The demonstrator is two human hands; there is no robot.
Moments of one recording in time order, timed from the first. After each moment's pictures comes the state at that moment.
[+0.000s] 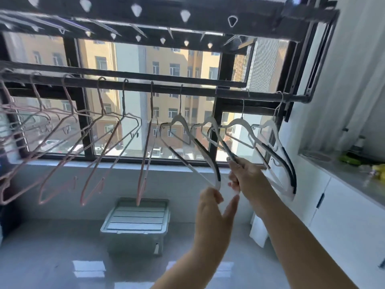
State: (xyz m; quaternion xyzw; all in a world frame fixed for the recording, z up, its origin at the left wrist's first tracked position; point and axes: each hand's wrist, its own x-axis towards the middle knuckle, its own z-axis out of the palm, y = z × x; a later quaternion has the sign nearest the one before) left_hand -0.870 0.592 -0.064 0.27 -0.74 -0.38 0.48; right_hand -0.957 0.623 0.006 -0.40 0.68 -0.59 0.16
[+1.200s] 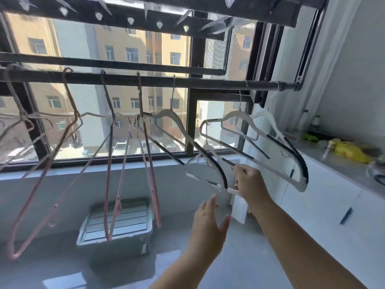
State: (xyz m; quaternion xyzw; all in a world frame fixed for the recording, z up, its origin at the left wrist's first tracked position) left_hand -0.859 0.524 -0.109 0.18 -0.85 -0.39 0.29; right_hand -0.977 0.574 -0.036 -0.25 0.78 -0.58 0.02
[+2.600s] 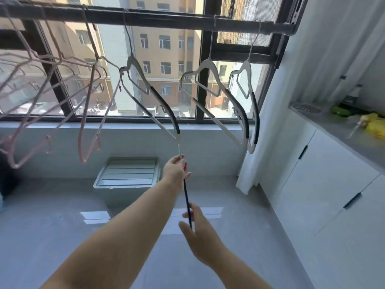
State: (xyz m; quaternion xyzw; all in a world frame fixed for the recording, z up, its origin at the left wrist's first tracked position) left_hand -0.955 0.541 -0.128 0.41 -0.41 -0.74 0.34; right_hand -0.941 0.687 -0.185 -0.45 0.76 -0.38 0.27
